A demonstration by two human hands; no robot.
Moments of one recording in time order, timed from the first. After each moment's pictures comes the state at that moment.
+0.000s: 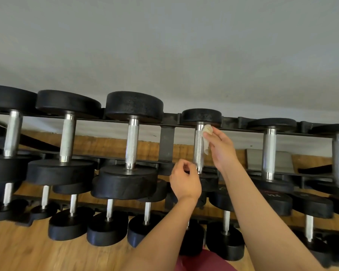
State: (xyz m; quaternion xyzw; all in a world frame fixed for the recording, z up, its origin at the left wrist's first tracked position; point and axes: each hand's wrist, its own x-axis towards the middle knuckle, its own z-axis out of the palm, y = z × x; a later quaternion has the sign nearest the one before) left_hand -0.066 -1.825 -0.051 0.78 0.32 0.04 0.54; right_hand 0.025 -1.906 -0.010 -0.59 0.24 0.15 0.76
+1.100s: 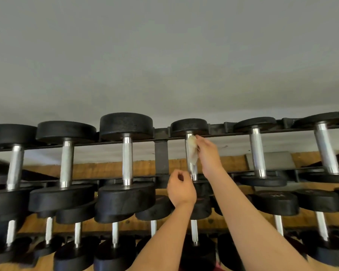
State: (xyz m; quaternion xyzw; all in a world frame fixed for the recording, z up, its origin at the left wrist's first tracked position) left_hand -0.065 -1.825 -0.041 0.78 0.33 0.01 0.53; right_hand 0.018 -1.889 -0.005 -0.59 0.26 0.12 0.75
